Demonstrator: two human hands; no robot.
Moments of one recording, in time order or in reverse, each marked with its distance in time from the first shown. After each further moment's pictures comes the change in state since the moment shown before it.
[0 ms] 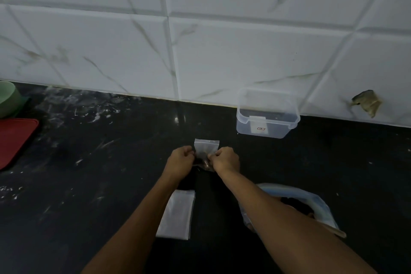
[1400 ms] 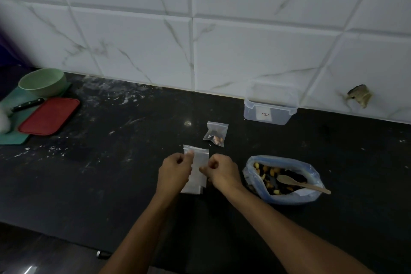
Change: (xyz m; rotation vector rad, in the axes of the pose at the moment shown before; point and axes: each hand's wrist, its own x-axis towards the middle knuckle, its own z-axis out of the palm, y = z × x) left_hand -0.162 -0.021 -0.013 -0.142 0.280 -0.014; right_hand -0.158 0.036 -0.001 -0.001 -0.173 -0.331
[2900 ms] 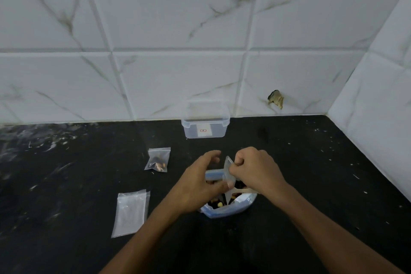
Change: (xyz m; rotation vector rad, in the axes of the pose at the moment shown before) left_hand -0.039 0.095 0.122 0.299 -0.653 0.573; right_hand -0.073 0.044 -0.199 -0.363 0.317 -0.019
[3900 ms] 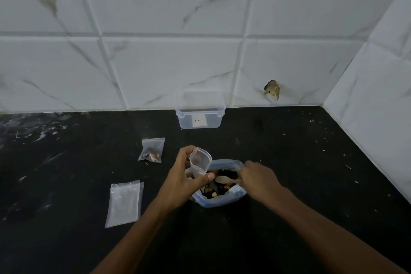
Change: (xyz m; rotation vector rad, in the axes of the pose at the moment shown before) left_hand -0.004 -0.047 0.013 -0.403 0.166 0.065; right_hand 0.019 0.066 0.049 -0.634 -0.270 -0.106
